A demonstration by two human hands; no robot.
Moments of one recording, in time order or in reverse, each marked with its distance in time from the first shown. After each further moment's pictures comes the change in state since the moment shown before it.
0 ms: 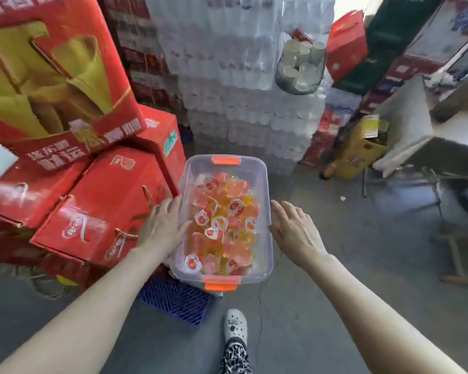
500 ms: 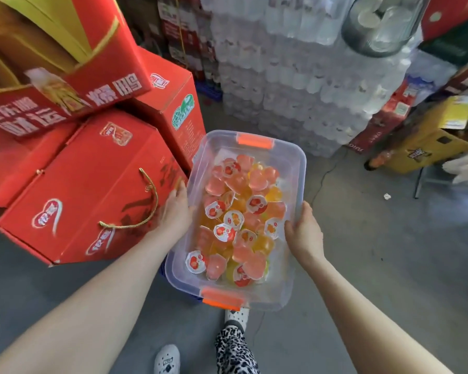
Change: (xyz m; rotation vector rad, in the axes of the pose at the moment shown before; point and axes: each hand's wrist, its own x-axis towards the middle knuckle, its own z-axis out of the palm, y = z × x) left_hand 0.087 -0.012 0.083 -0.325 -0.174 -0.424; right_hand 0.097 0.012 0.090 0.615 -0.170 0.488
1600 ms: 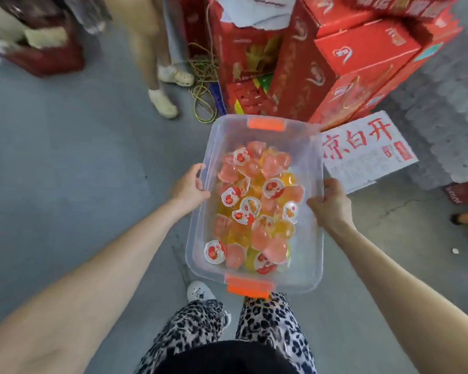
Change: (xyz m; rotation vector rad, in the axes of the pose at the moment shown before) left_hand -0.501 -0.376 0.037 -0.691 0.273 -0.362; right_hand -0.433 -0.019 0.157 -0.262 -0.261 -0.398
